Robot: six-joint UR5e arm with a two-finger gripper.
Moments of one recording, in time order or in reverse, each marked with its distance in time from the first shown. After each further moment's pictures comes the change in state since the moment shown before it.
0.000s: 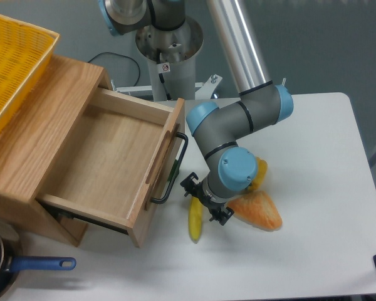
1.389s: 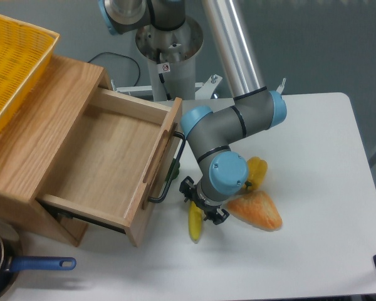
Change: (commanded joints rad) arm -0.006 -0.012 0.006 0.018 0.034 -0.021
